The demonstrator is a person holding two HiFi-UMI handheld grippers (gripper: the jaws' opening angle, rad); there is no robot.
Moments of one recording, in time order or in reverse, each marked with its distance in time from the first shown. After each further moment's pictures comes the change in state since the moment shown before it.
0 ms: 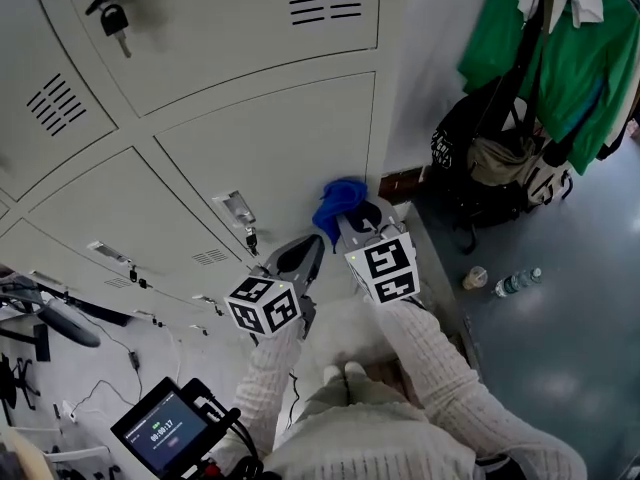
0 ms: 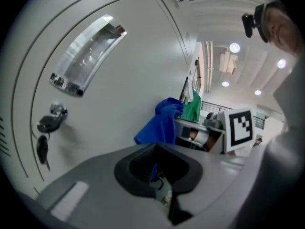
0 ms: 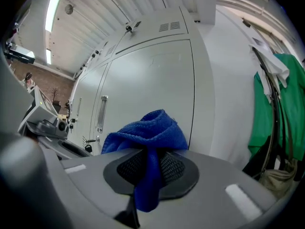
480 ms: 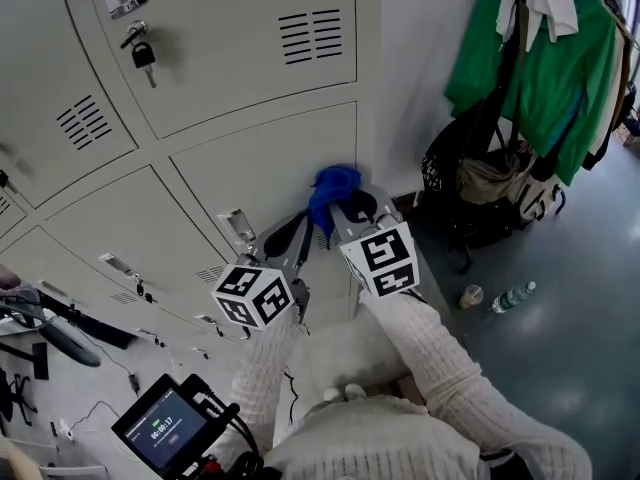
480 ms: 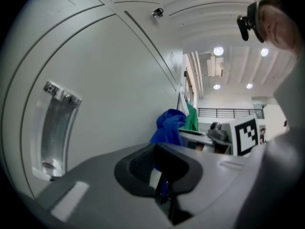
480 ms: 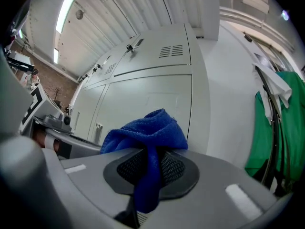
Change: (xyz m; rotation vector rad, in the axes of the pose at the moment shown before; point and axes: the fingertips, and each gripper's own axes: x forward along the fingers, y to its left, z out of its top) left arm -0.003 -0.028 0.102 0.147 -0.208 -0.001; right arm -0.015 -0.019 0.085 -0.070 -0.141 -0.020
